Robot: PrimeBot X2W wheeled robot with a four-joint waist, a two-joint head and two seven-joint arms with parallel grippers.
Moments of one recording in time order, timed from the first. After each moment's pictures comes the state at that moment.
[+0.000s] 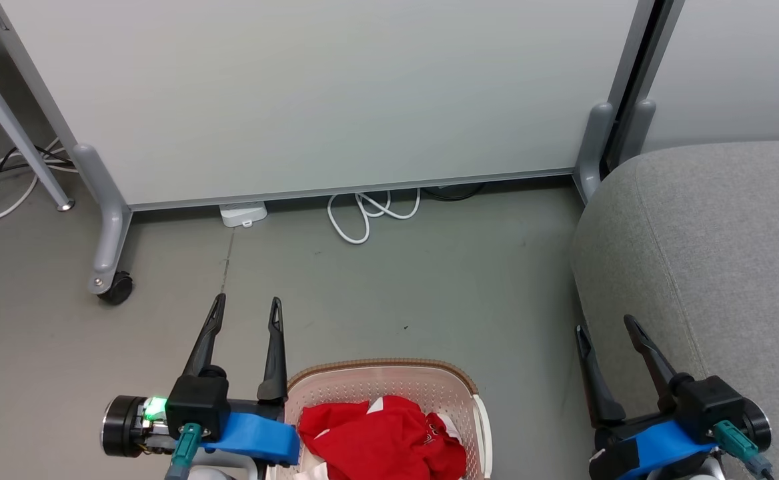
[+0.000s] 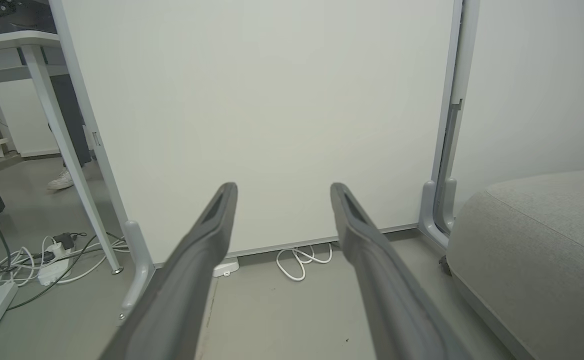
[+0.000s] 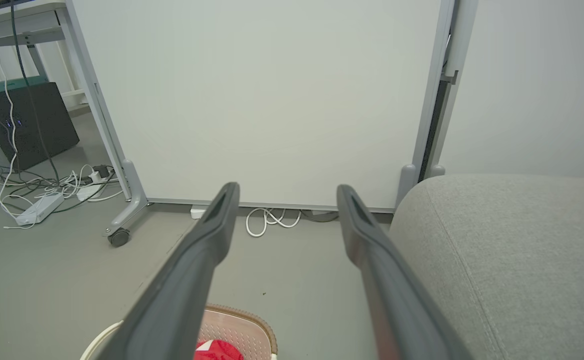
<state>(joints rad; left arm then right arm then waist) -0.08 0.05 -0.19 0.22 -0.06 0.03 -0.26 -0.05 -0.05 0.04 0.23 0.08 0.13 -0.26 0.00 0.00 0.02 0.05</state>
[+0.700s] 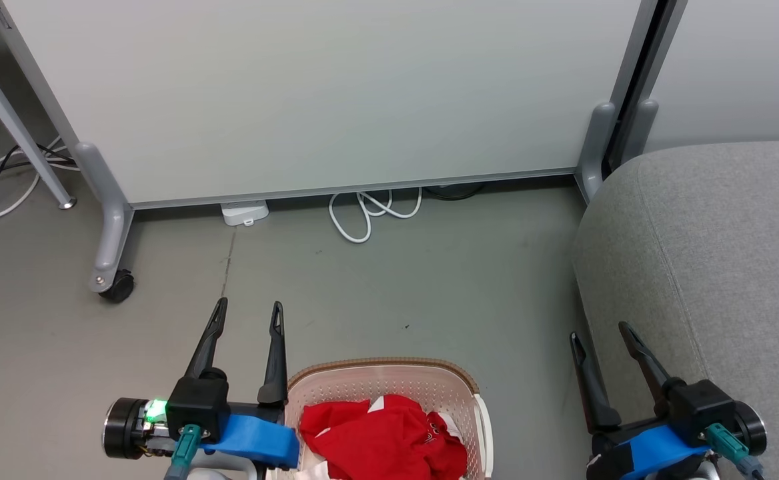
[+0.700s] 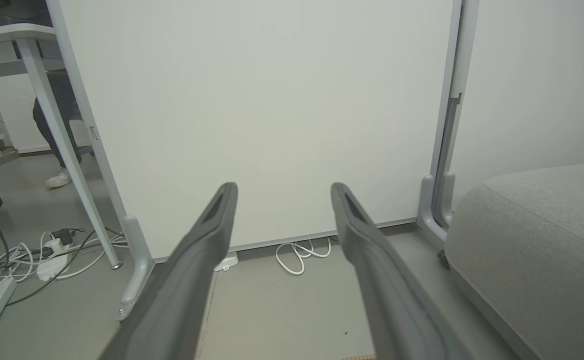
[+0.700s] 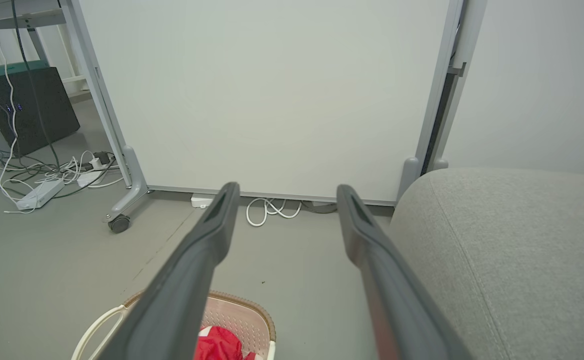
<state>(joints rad) -0.08 0.05 -0.19 0.24 -0.05 0.02 -0.26 -0.05 -0.05 0.05 0.27 0.05 0.13 -0.26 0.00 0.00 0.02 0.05</state>
